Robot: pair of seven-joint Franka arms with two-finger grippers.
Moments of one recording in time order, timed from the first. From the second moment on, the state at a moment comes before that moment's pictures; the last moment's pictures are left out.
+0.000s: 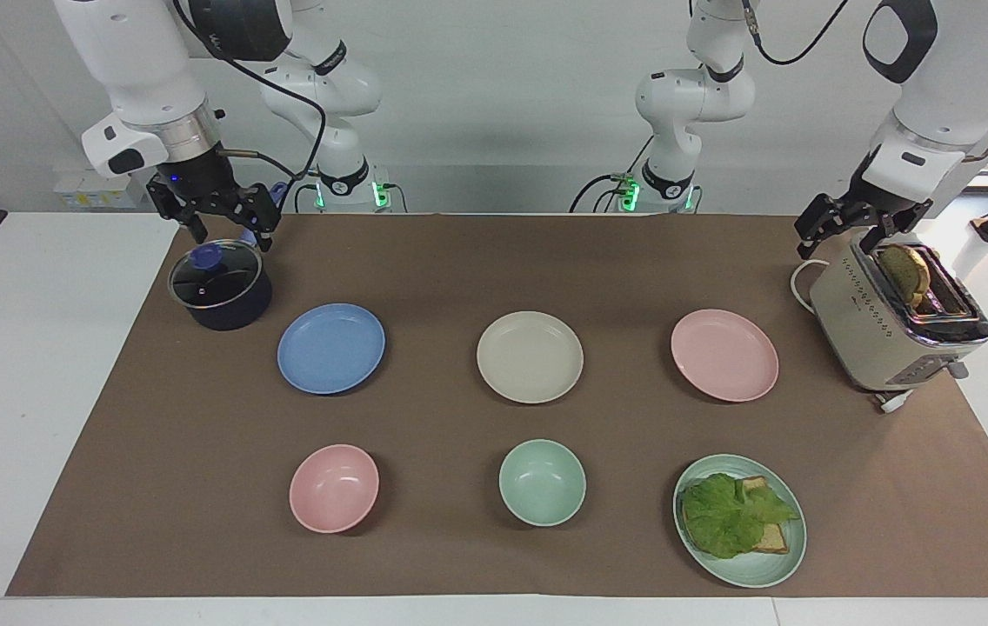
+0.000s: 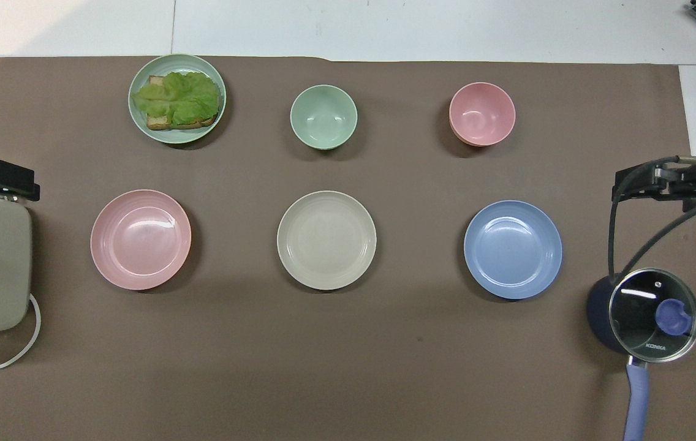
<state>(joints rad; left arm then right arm) -0.04 0.01 0.01 -1.57 0.00 1.59 -0.04 0.04 0.00 -0.02 -1.59 -0.02 1.61 0.18</state>
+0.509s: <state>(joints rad) -0.04 0.01 0.01 -1.57 0.00 1.59 -0.04 0.04 0.00 -0.02 -1.59 -0.02 1.63 0.18</state>
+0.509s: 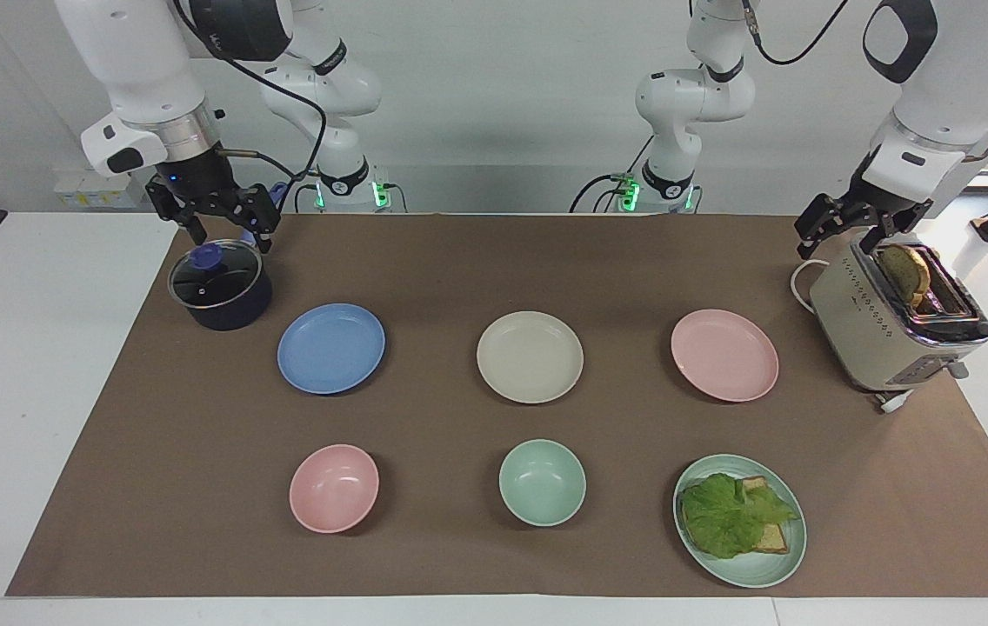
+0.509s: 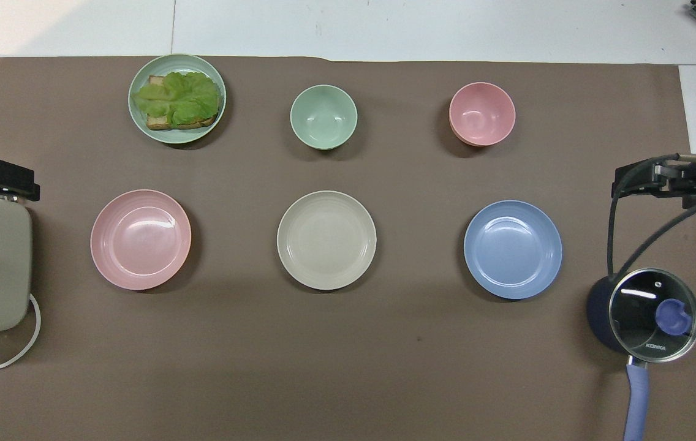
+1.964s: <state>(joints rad) 0.02 0.02 0.02 -1.91 0.00 1.84 -0.05 0.03 0.00 -0.02 -1.59 -0.01 1.63 0.10</state>
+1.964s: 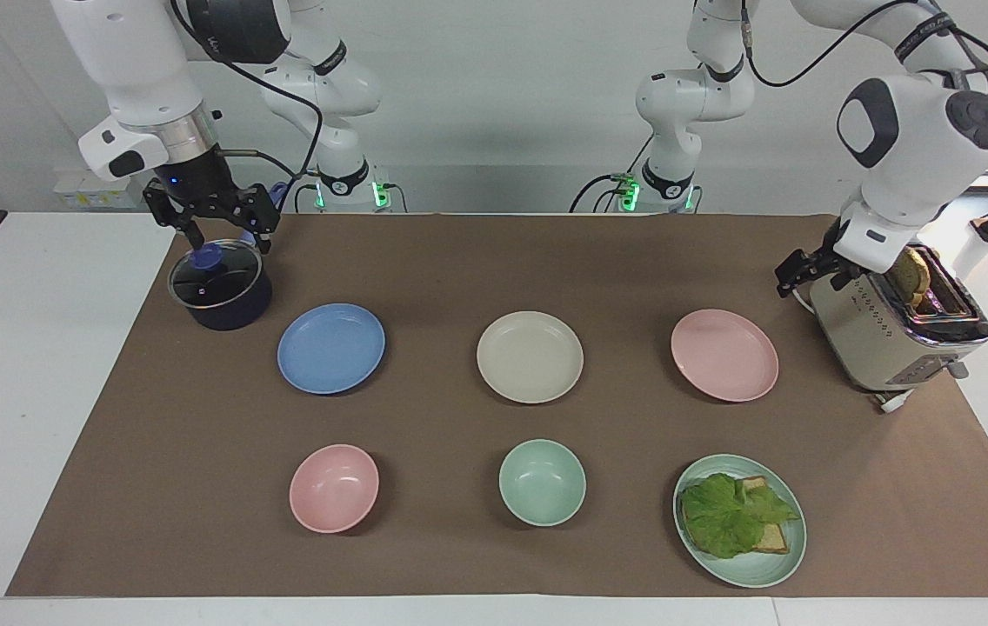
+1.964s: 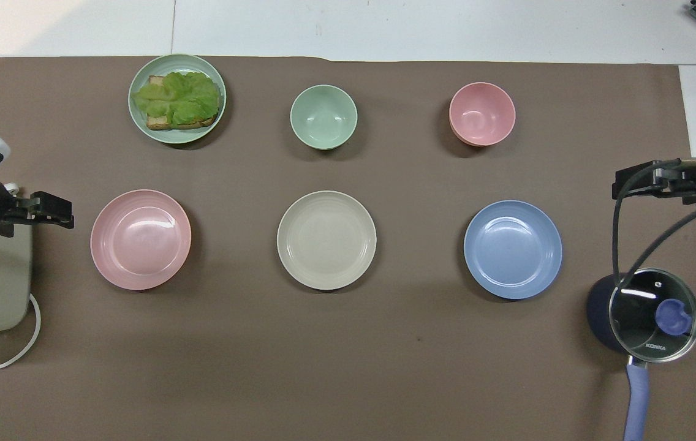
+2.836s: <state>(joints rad) 0.06 0.17 0.02 -2.12 0.00 2.09 -0.05 0.01 0.00 -0.02 -1.61 -0.01 1.63 0.07</state>
